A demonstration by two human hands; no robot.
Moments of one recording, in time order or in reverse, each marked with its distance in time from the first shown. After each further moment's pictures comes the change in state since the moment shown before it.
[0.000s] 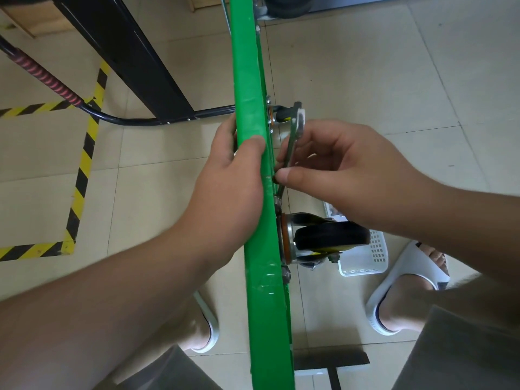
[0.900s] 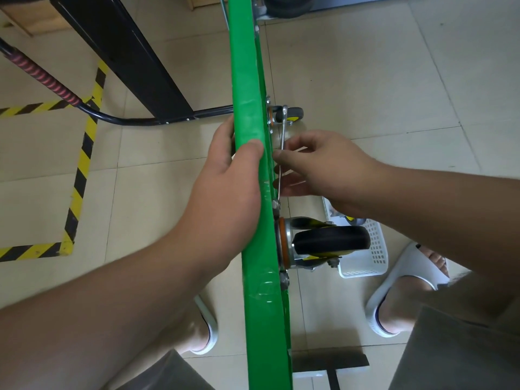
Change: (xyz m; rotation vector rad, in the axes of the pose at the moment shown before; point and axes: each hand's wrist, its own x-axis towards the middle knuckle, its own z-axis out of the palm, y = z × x) left_hand -0.001 0.001 -0.002 0.016 -0.030 -0.020; right_hand 0.044 0.027 0.015 0.182 0.156 0.506
